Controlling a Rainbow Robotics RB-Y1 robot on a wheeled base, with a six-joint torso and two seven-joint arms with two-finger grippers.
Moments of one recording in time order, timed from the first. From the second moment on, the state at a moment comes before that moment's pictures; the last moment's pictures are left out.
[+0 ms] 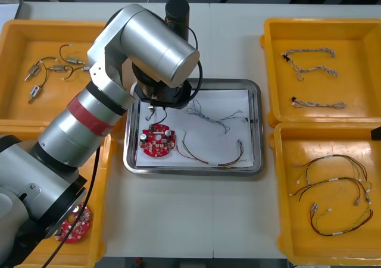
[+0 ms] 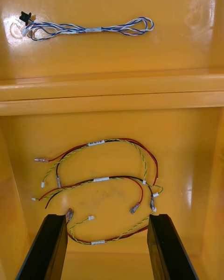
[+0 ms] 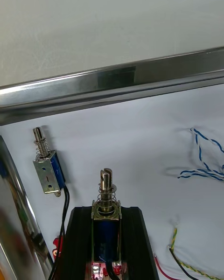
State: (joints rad) right arm -0.19 -0.82 -0.37 -2.14 -0.96 1.92 1.25; left arm -0.89 0.23 -0.44 -1.47 0.30 1.73 -1.03
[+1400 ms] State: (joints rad) right arm -0.19 -0.82 -0.37 -2.14 -0.96 1.92 1.25; left arm -0.89 0.22 -0.47 -1.34 0.26 1.60 -0.98
